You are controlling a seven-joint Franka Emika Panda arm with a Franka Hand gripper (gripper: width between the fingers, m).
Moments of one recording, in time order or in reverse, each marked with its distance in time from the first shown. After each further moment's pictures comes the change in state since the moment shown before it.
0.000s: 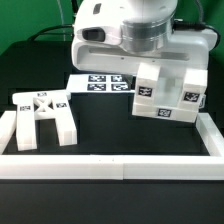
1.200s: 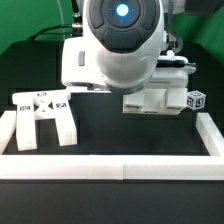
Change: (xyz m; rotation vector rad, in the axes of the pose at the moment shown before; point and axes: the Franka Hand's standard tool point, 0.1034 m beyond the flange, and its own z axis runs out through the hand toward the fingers) arm -0.025 0.020 0.036 -0.028 -0.419 -0.132
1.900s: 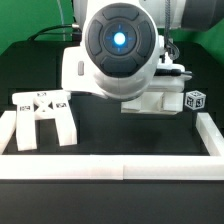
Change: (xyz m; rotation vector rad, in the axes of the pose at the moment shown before) arm -0.004 0.004 0.017 0.003 -0.077 0.018
